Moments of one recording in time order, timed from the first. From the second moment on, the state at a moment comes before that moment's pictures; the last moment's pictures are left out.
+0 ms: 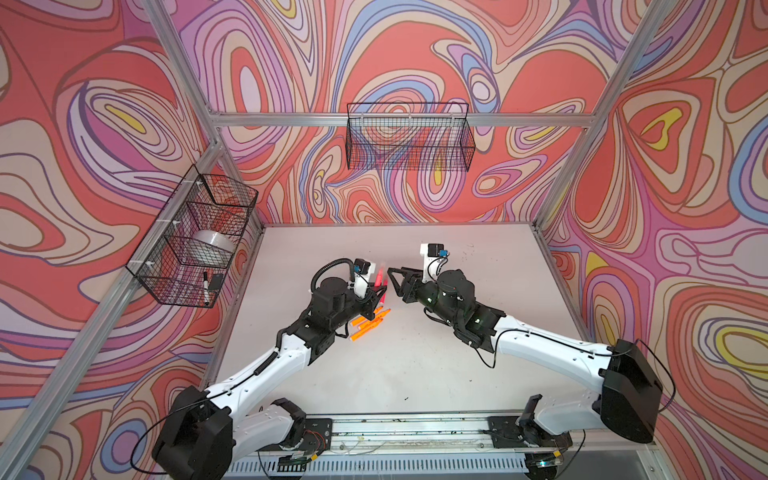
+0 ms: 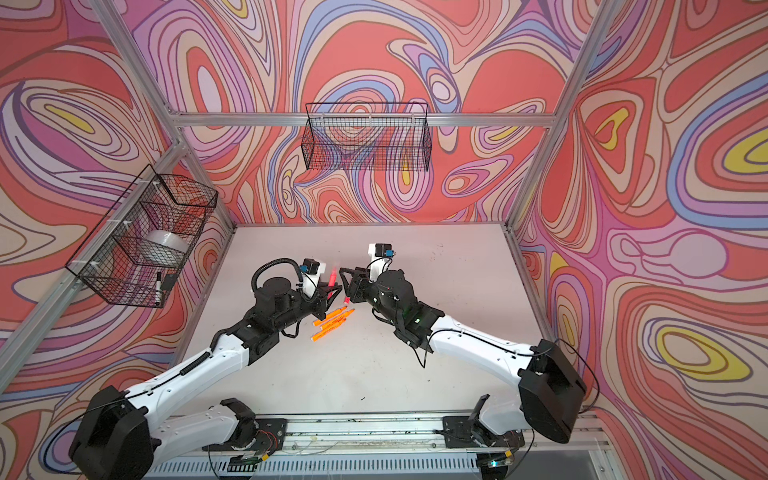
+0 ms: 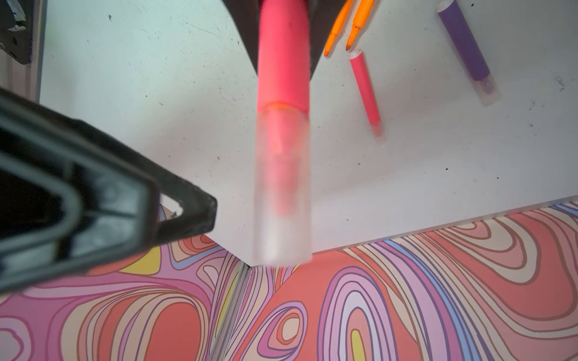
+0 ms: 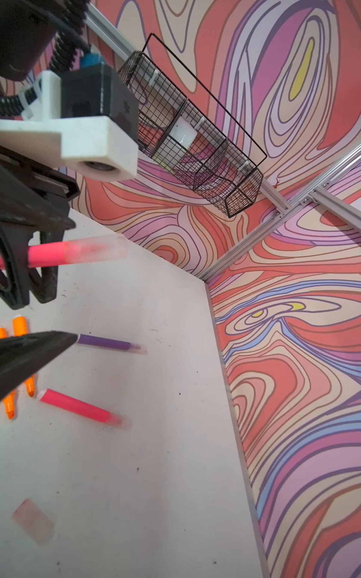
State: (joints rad) left arm -0.54 1.14 0.66 0.18 0.23 -0.16; right arm 0.85 1.39 0.96 0.30 0.13 0.67
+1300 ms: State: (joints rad) left arm -0.57 1.17 0.67 0.09 0.22 -0.13; right arm 0.85 1.57 1.10 0.26 0.13 0.70
